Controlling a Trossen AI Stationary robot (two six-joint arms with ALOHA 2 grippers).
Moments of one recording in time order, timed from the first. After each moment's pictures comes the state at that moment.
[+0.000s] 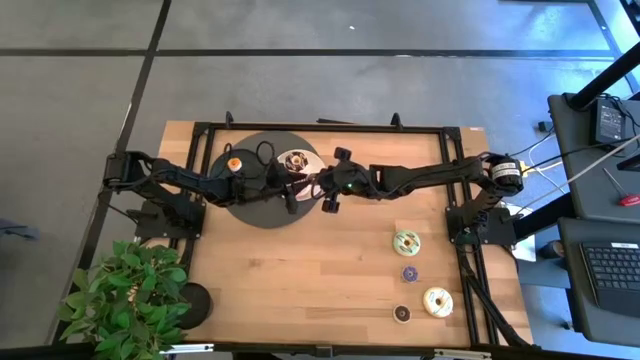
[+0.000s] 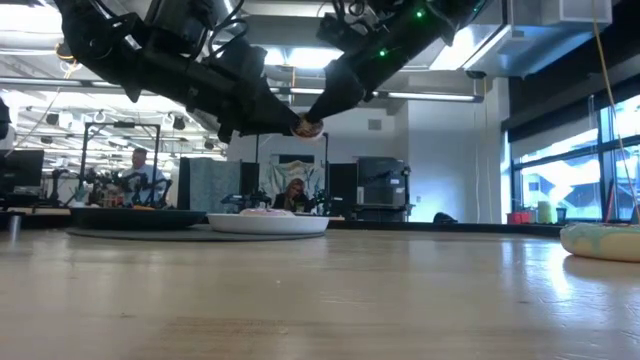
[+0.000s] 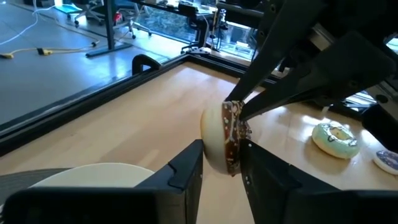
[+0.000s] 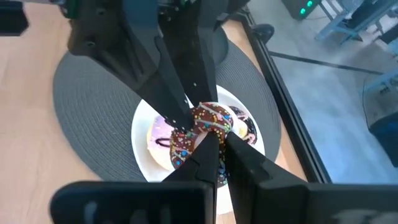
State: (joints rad) left arm 0.13 1.43 0.49 0.74 -0.29 -0.26; right arm -0.04 1.72 1.18 -0.03 0.36 -0.24
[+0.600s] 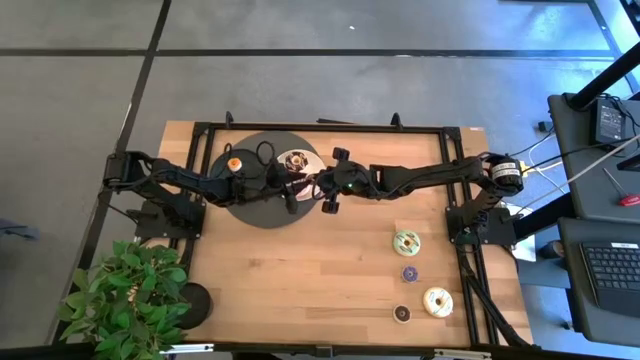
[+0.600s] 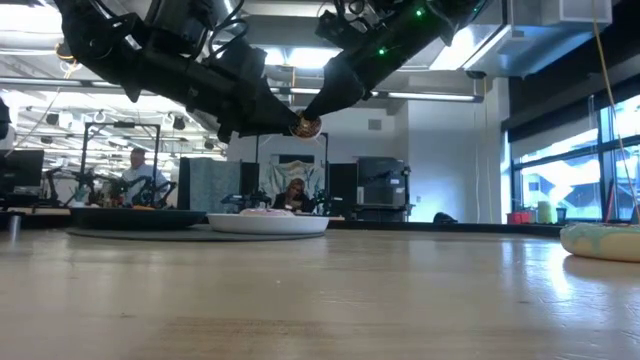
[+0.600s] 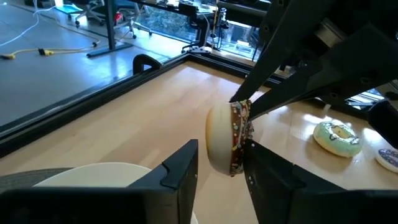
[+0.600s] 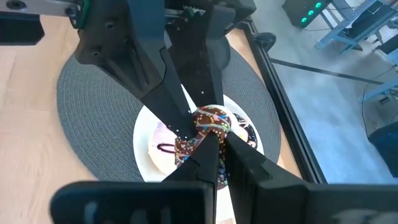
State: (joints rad) left arm 0.13 1.43 0.49 0.73 -0.30 -0.25; right arm -0.04 1.72 1.18 -0.01 0.35 -0.27
